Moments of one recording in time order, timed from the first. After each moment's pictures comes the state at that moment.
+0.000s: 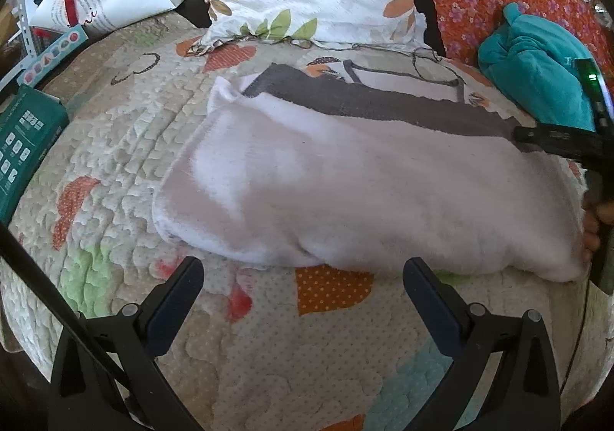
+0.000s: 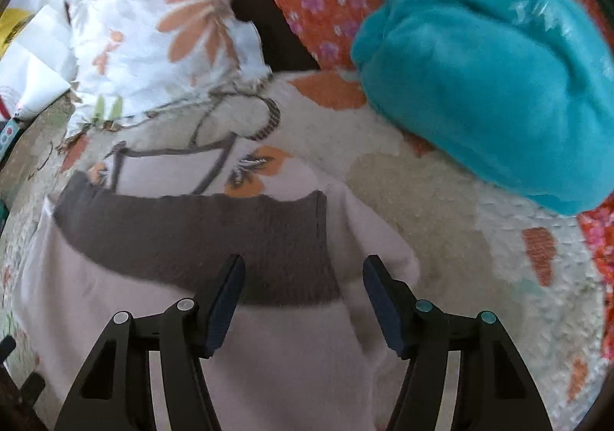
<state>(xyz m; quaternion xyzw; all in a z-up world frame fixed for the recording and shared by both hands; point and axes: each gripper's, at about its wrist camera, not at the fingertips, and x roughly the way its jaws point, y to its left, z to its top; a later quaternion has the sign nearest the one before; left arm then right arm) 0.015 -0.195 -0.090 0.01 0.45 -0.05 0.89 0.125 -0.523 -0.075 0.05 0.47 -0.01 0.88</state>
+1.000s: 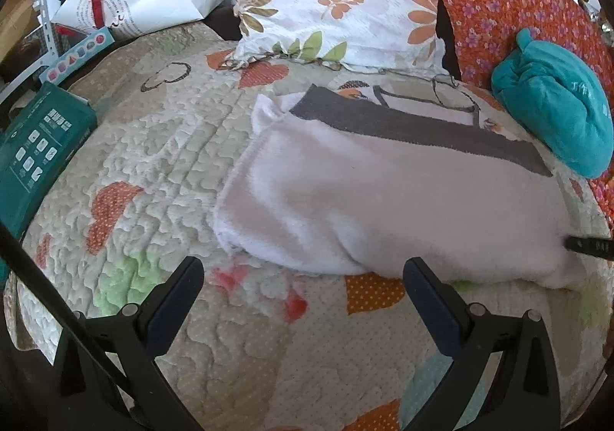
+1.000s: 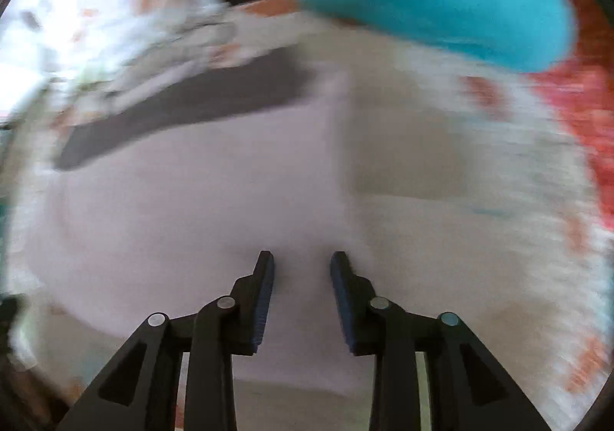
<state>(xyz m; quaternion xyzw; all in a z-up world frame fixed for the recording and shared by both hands) 0.004 -0.155 -0.066 0.00 0.43 -0.02 0.90 0.007 -0.539 -0.071 0.08 0.56 -0.12 0.82</state>
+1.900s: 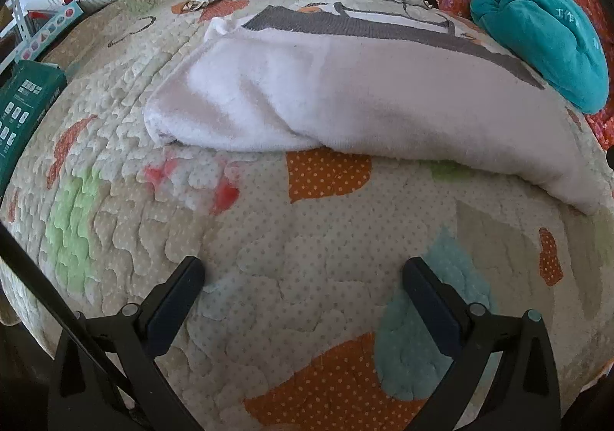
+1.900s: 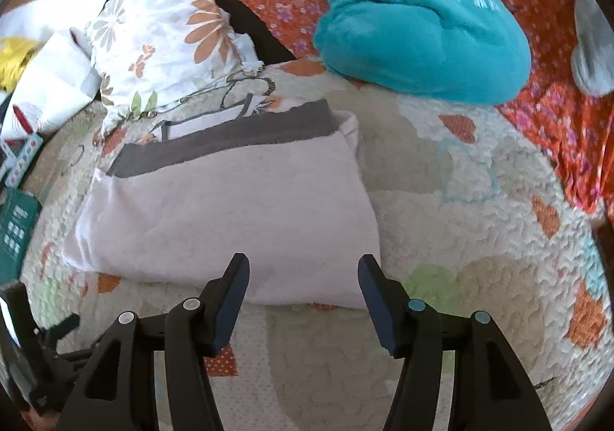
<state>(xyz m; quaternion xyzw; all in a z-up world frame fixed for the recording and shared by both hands) -0.029 -0.197 -0.127 0.03 0.50 -0.05 0.86 -0.056 -0.496 -0.025 0.10 0.45 -0.06 0.88</state>
